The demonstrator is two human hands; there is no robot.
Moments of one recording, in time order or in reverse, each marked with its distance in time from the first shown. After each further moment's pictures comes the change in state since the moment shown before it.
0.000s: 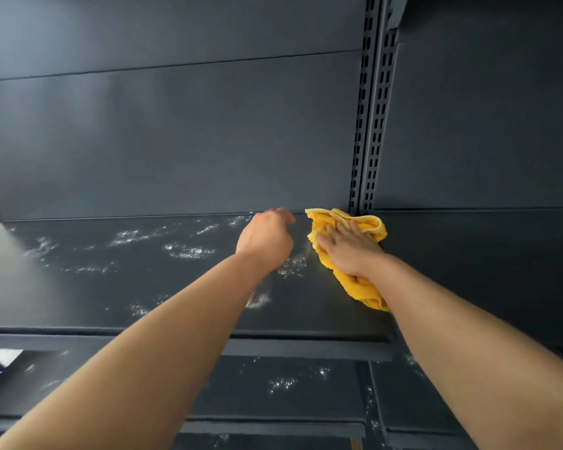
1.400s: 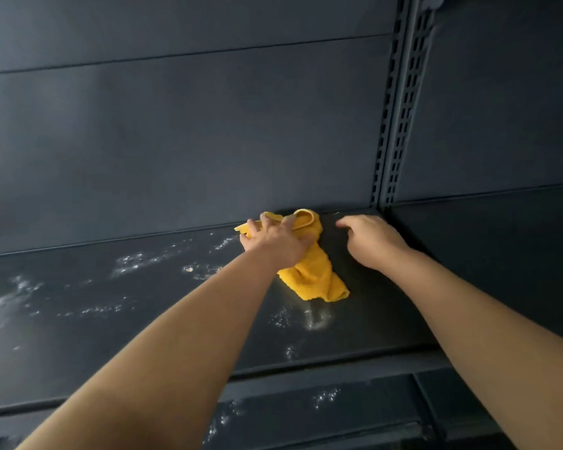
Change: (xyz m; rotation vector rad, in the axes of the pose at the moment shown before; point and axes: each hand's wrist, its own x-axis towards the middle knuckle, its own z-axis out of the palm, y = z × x) left_hand 0.063 -0.078 0.011 0.227 -0.320 -0.034; right_hand 0.002 -0.073 -0.011 0.127 0.244 0.175
